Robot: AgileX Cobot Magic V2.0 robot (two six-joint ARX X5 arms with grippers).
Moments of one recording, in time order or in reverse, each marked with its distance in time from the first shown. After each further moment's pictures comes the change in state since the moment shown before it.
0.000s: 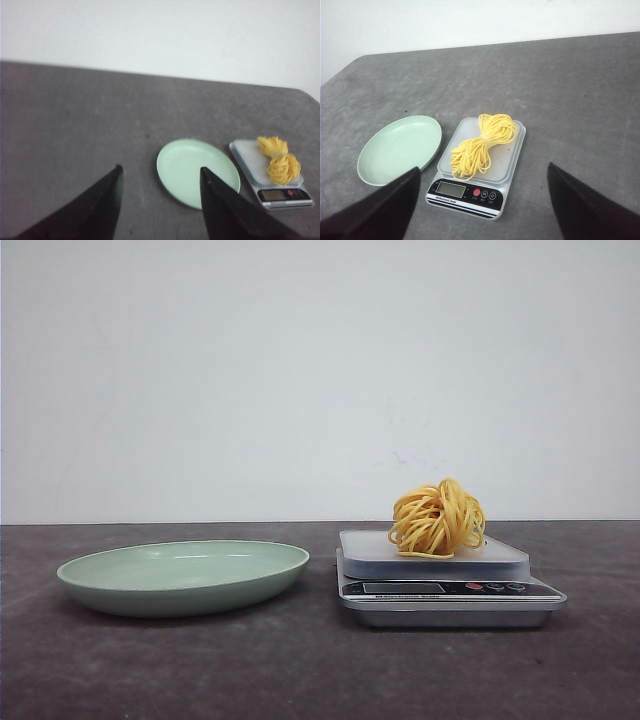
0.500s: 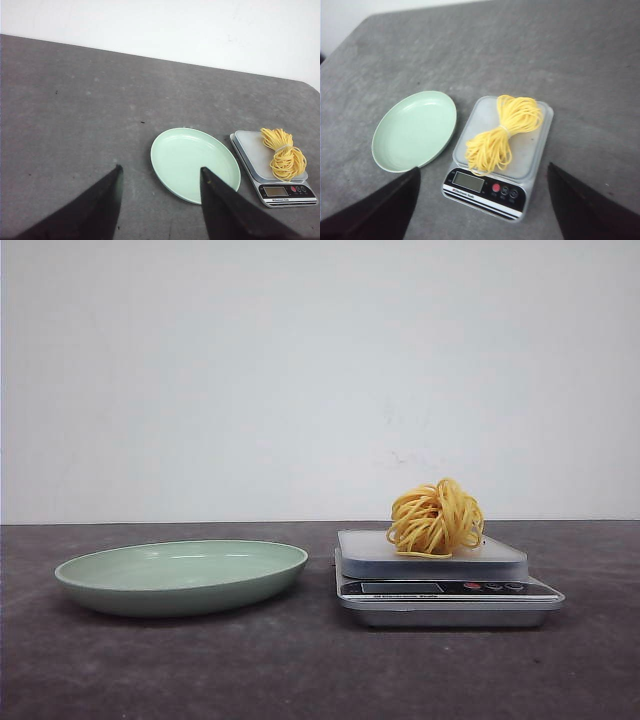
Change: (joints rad) left arm 0.000 -0.026 -0.153 0.112 0.005 -0.032; right arm 0.155 0.467 0.154 0.083 0.008 0.040
